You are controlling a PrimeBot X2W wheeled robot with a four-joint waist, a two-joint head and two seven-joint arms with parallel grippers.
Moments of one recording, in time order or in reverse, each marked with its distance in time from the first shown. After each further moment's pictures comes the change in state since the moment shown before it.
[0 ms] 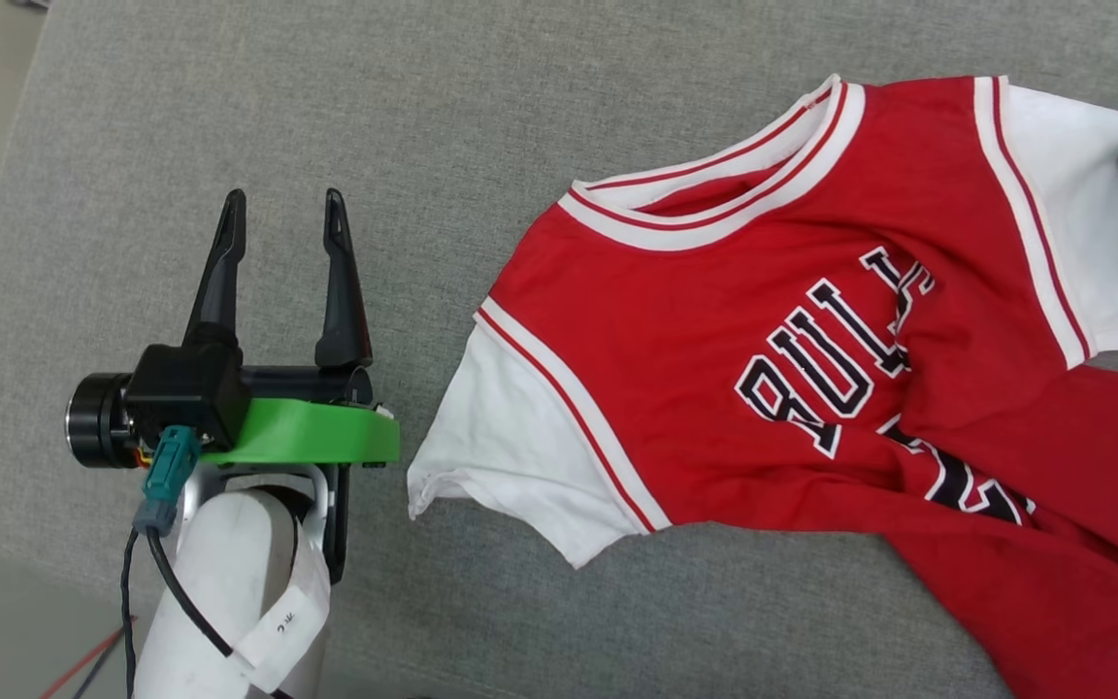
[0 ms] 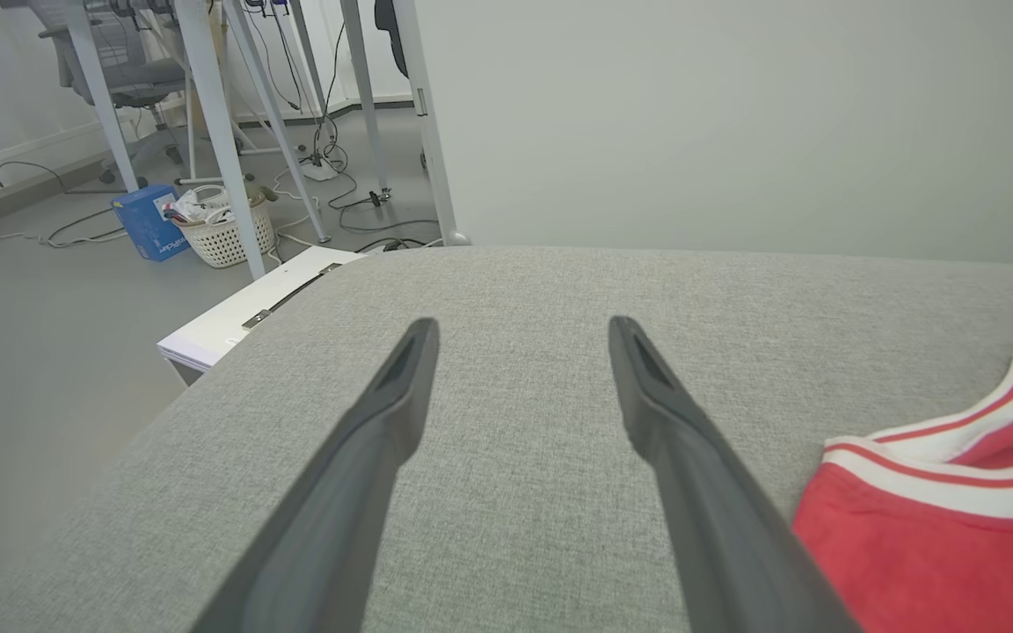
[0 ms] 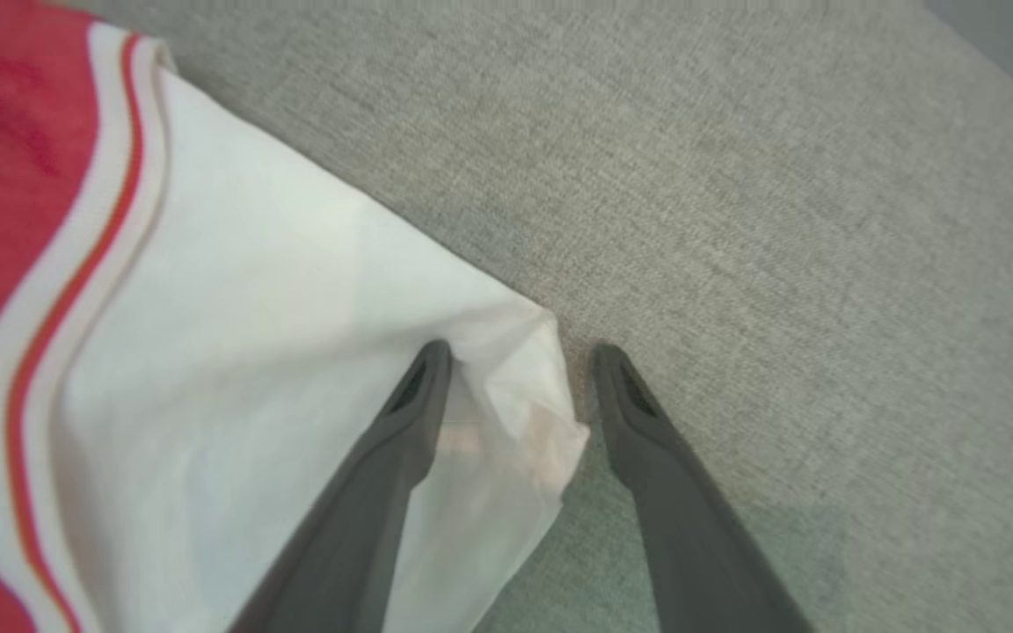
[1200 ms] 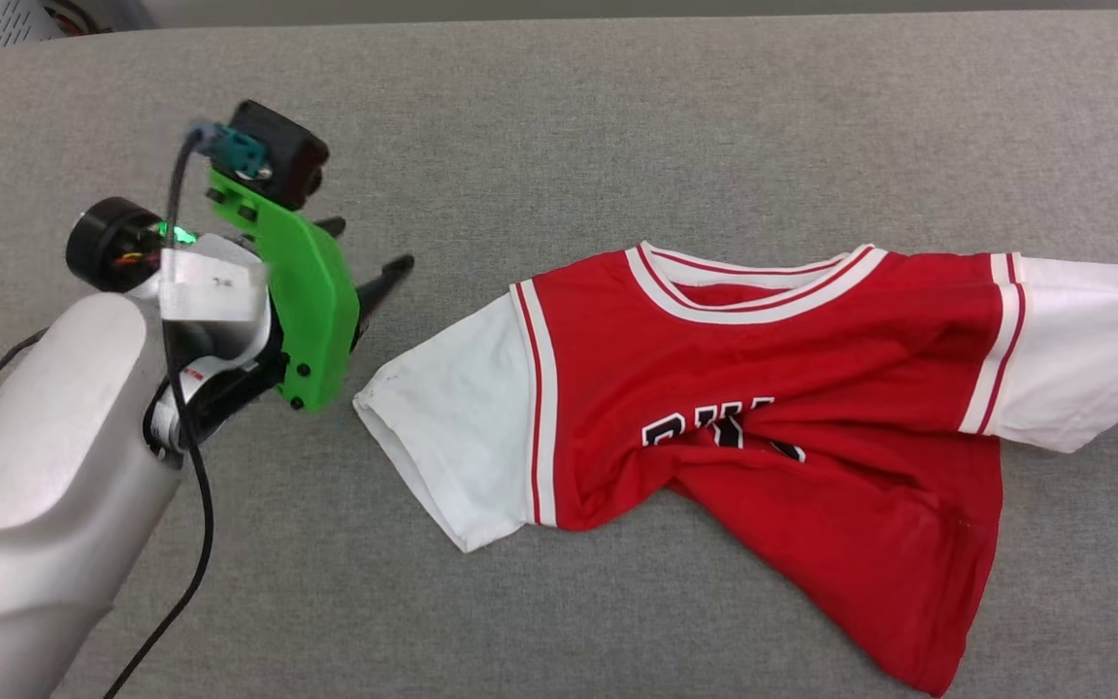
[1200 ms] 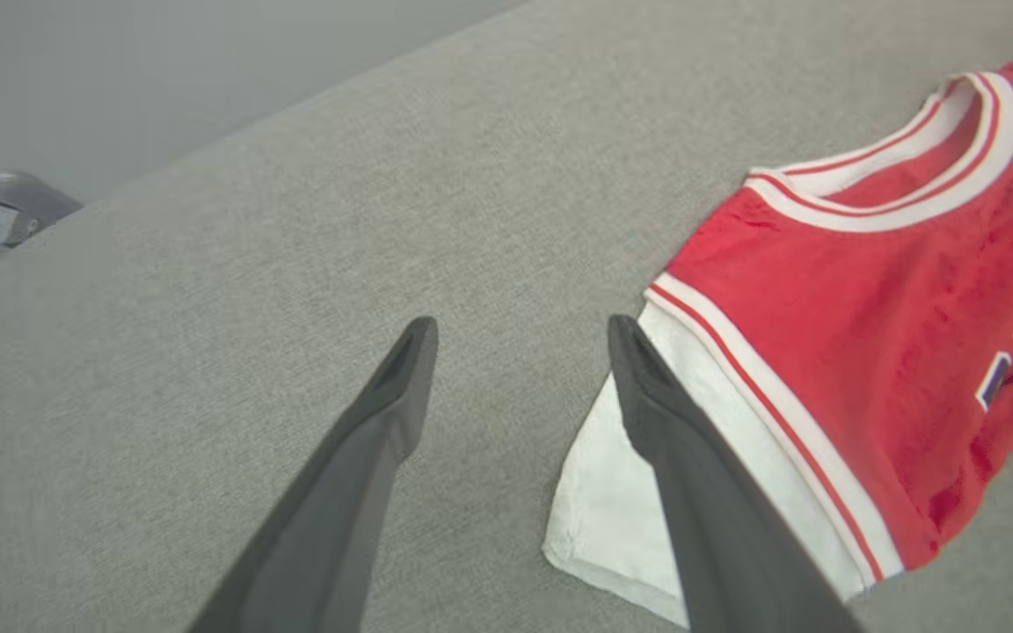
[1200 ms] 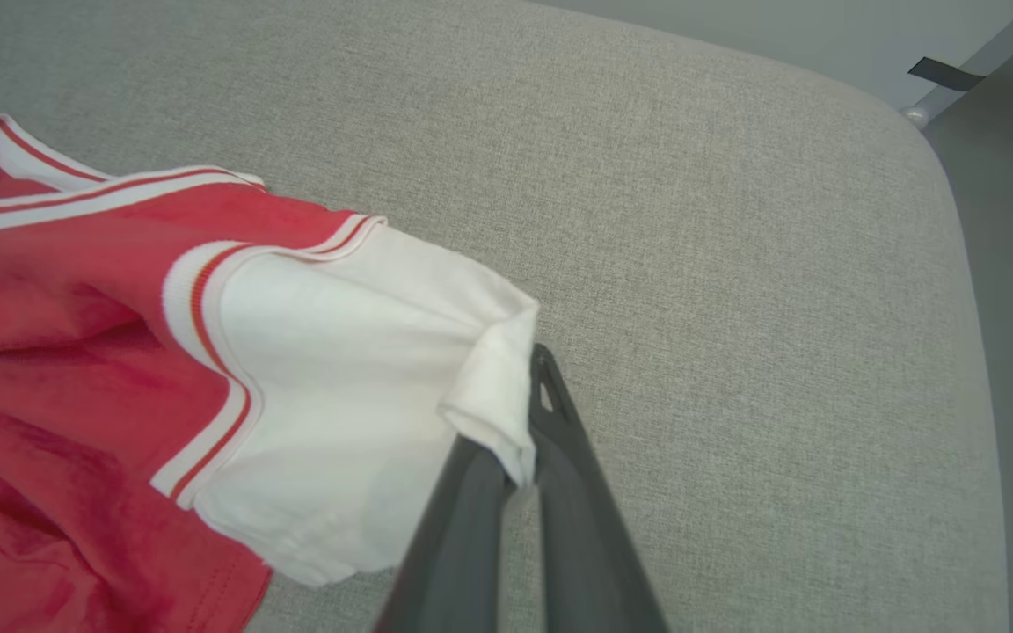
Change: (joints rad) left arm -0.437 0.460 -0.449 0.137 -0.554 -0.199 0.877; right arm 0.562 -0.049 -0.343 -0.258 0.026 0.001 -0.386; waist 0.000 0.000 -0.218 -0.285
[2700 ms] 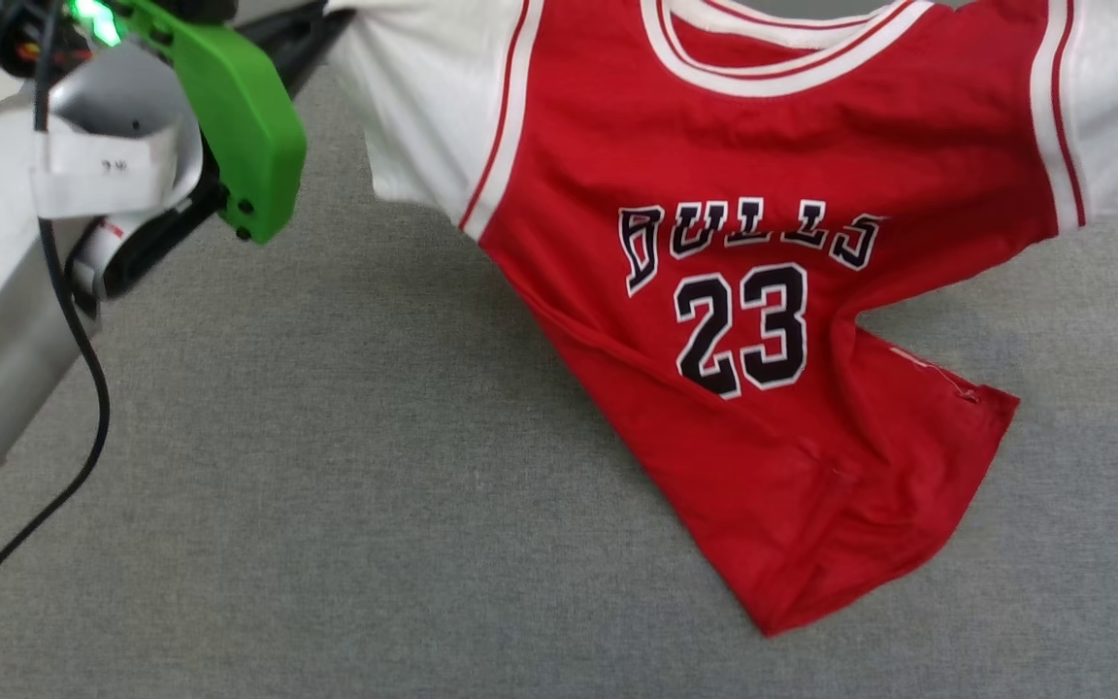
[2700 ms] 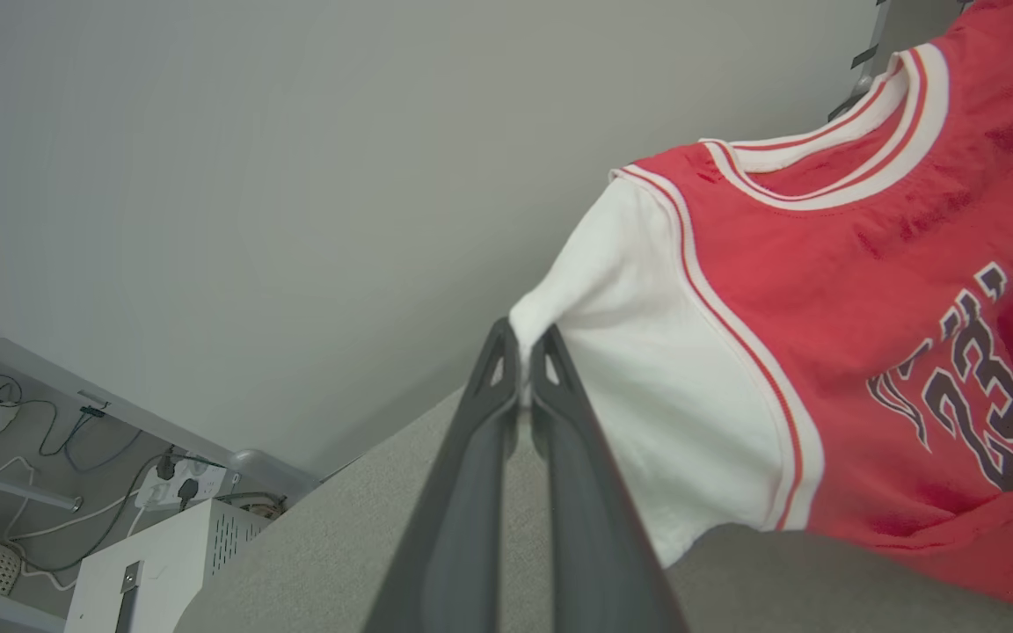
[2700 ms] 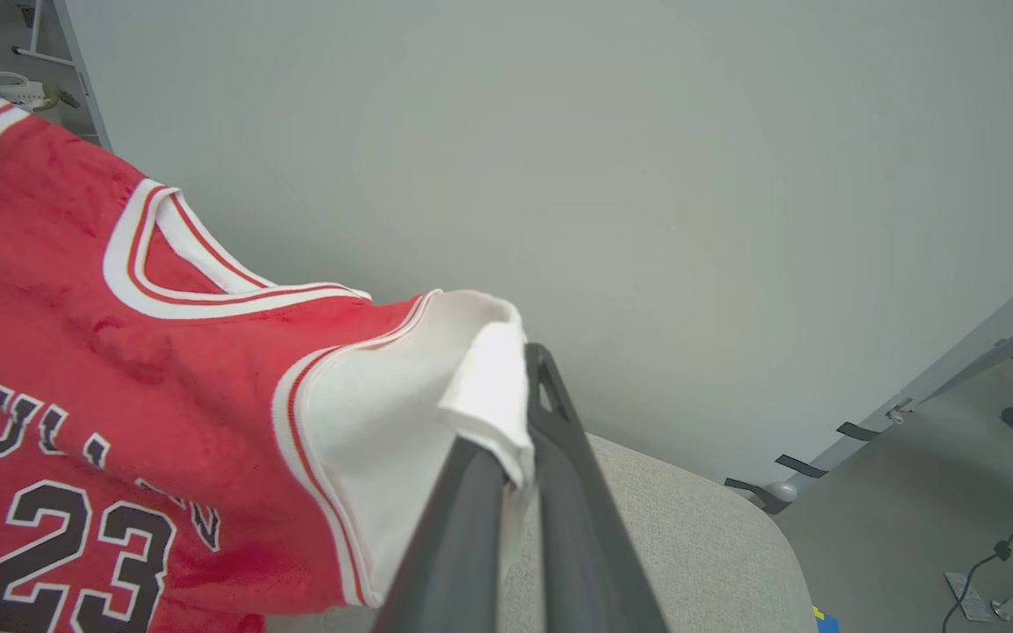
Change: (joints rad) left arm -0.414 0.148 -0.371 0.094 -0.142 0.023 -0.358; right arm -0.207 0.047 -0.106 -0.210 -0.114 0.000 -0.038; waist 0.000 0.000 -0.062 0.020
